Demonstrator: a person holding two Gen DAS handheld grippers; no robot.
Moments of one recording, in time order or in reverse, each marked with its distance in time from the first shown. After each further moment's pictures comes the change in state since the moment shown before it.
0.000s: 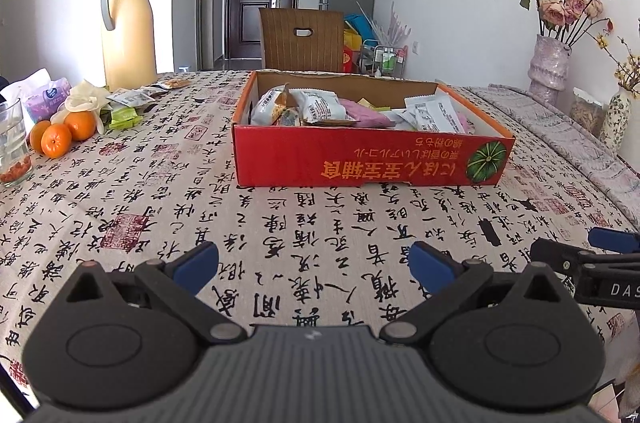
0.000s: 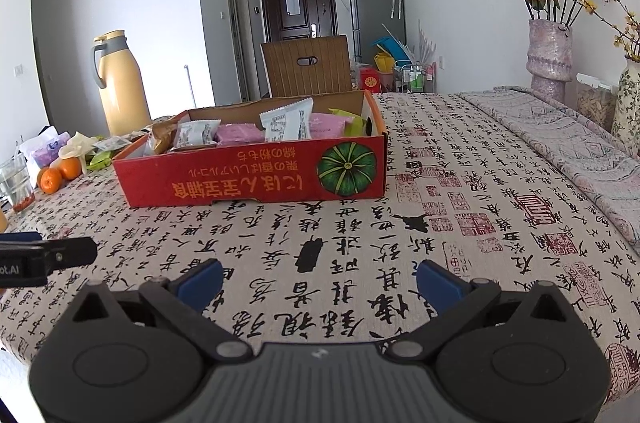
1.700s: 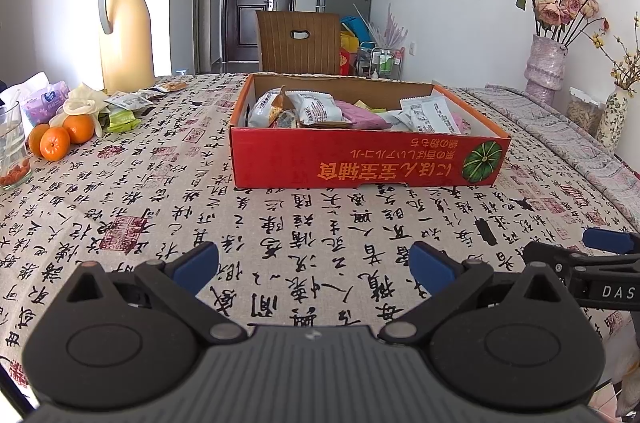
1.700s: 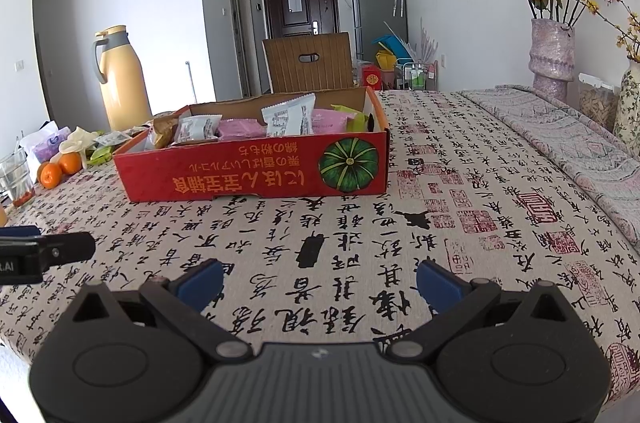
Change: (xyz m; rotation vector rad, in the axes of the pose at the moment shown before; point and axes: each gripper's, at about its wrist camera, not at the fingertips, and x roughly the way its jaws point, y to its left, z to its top) left arm -0.002 -0.003 0.000 0.005 -0.007 -0.004; right arm 0.002 0.001 -0.001 -0.004 0.003 0.000
